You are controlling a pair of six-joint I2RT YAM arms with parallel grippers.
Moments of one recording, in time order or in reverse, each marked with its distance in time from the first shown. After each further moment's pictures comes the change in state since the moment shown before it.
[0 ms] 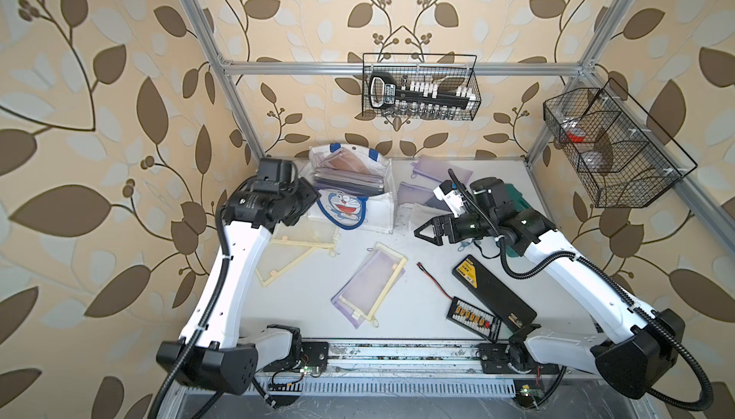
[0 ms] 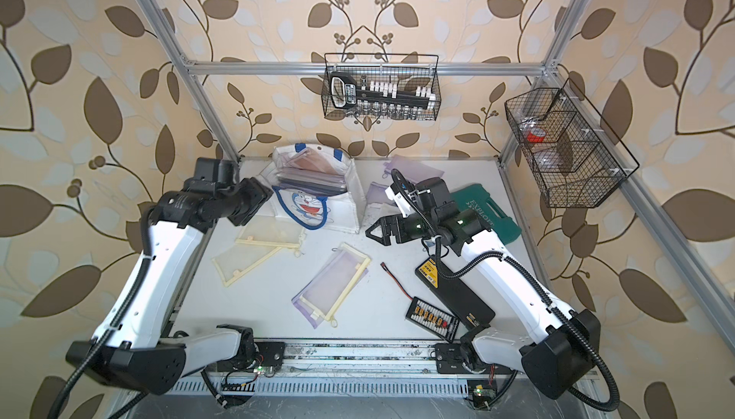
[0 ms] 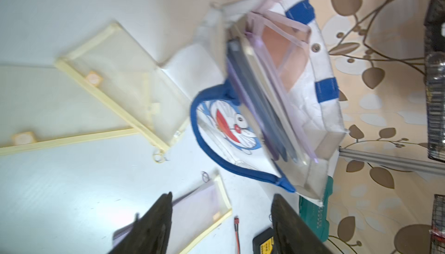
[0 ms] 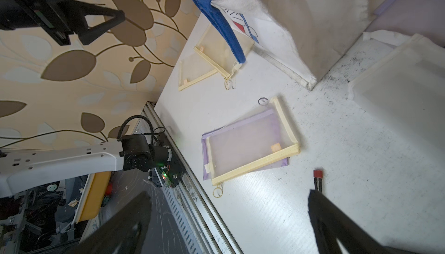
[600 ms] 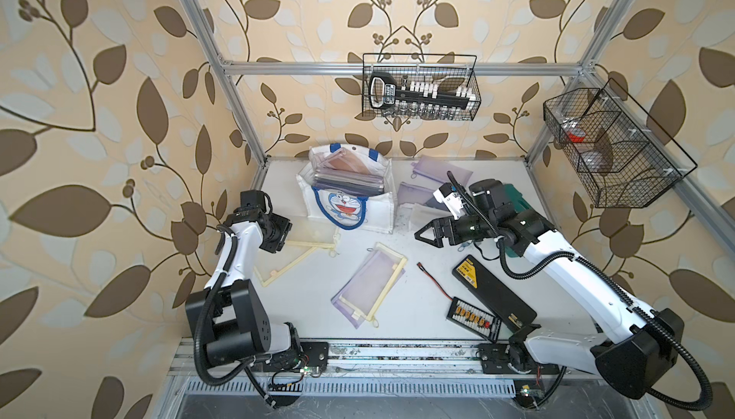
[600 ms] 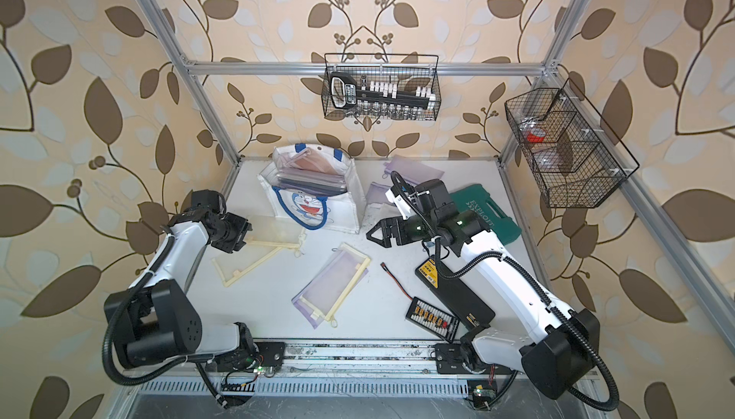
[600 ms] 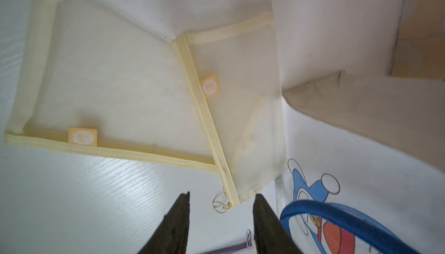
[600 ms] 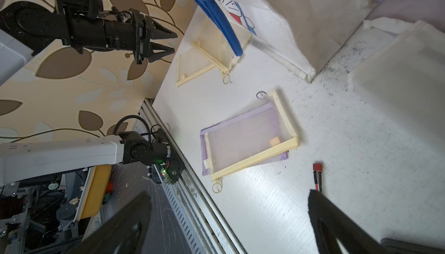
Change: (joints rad) left arm 0.346 0.252 -0.356 0.278 0.112 -0.081; right arm -0.001 0.000 -0.005 -0.019 0.000 0.000
